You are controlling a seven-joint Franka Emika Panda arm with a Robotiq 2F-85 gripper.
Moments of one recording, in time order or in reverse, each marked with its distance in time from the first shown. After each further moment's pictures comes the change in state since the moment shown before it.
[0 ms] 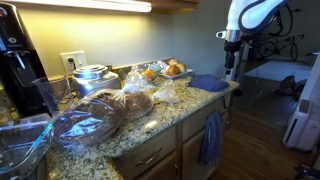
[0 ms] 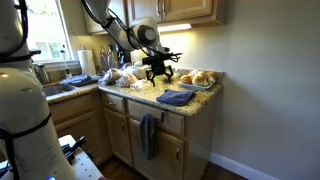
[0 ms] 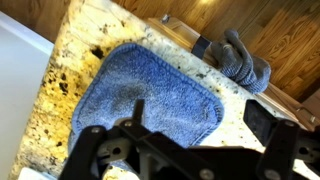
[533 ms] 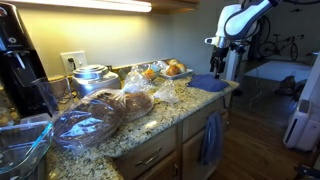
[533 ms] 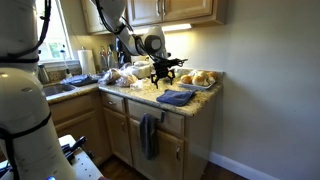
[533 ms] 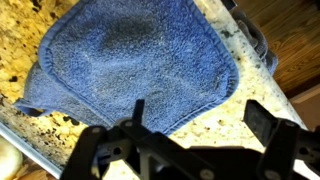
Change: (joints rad) arm -0.001 0.176 0.022 0.135 0.133 0.088 -0.374
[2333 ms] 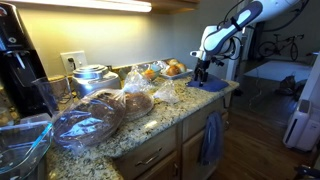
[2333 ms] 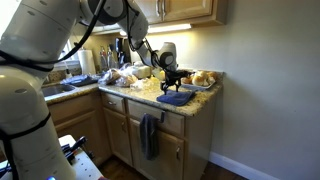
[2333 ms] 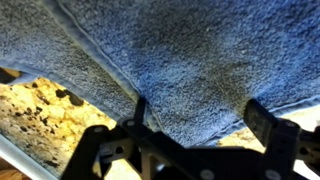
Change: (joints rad) arm -0.070 0.391 0.088 0.388 0.035 0.002 -0.173
